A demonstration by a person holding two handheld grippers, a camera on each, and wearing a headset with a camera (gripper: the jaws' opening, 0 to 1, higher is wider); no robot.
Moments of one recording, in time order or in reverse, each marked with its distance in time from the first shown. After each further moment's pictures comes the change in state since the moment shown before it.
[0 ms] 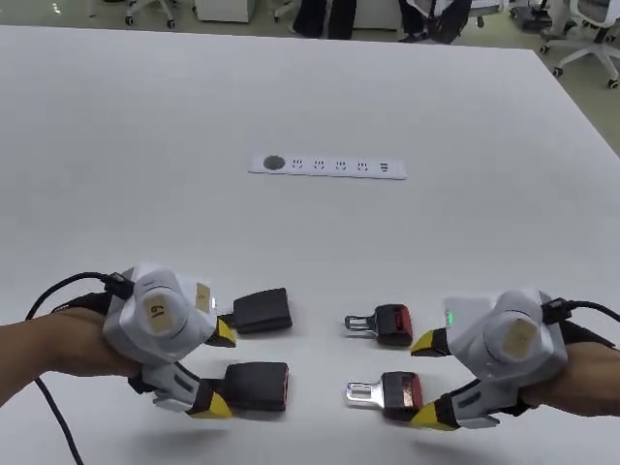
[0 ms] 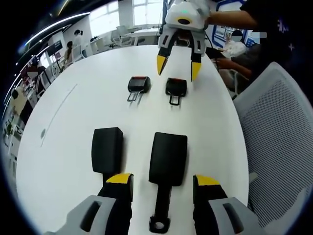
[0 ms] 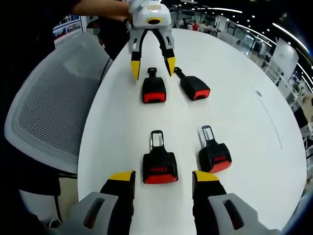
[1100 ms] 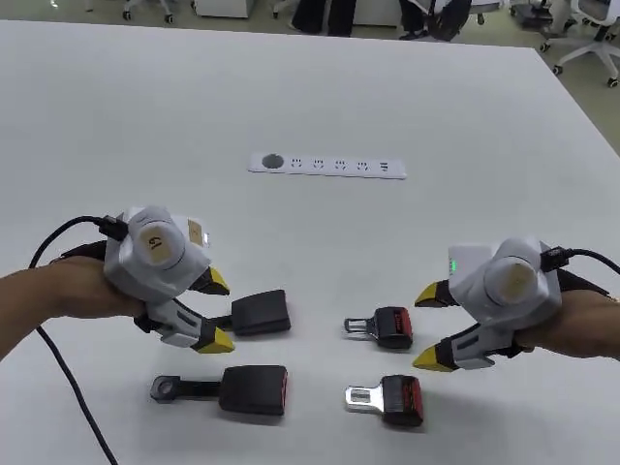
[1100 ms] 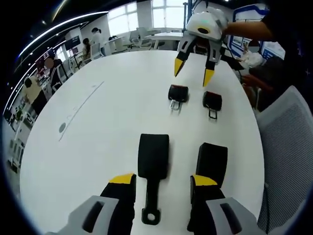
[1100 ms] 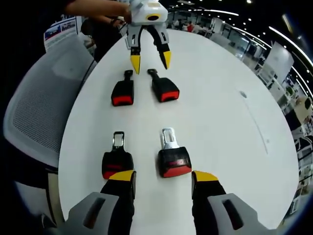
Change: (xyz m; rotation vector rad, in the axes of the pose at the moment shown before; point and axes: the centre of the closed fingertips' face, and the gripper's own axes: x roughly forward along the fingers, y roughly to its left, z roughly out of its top) left arm -0.012 0.074 0.009 -0.098 -0.034 0.108; right arm -0.004 -0.069 0.005 -0.016 0.001 -0.073
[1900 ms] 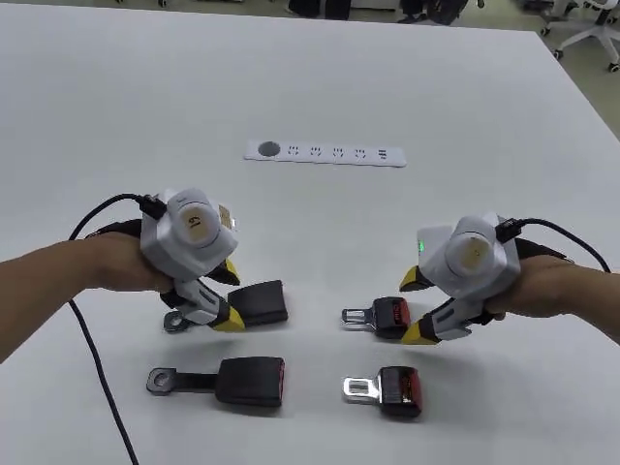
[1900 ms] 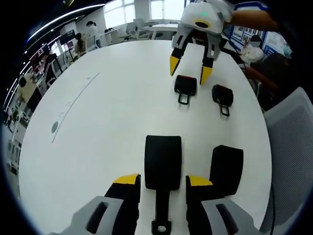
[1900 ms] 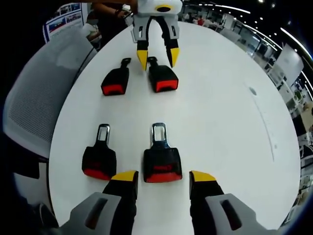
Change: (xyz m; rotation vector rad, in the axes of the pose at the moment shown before) left arm 0.031 0.017 0.002 0.006 0.083 -0.030; right arm 0.027 -0.017 -0.004 -0.055 0.072 0.058
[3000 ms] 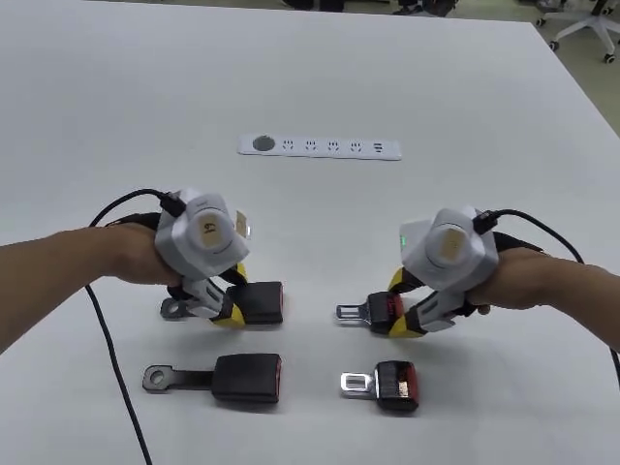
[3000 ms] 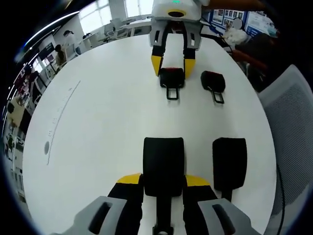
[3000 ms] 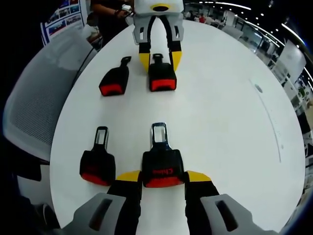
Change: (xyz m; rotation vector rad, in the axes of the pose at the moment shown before) left arm 0.012 -0.005 0.002 0.182 0.061 -0.057; right arm 0.014 0.003 0.000 0.018 0.011 0.043
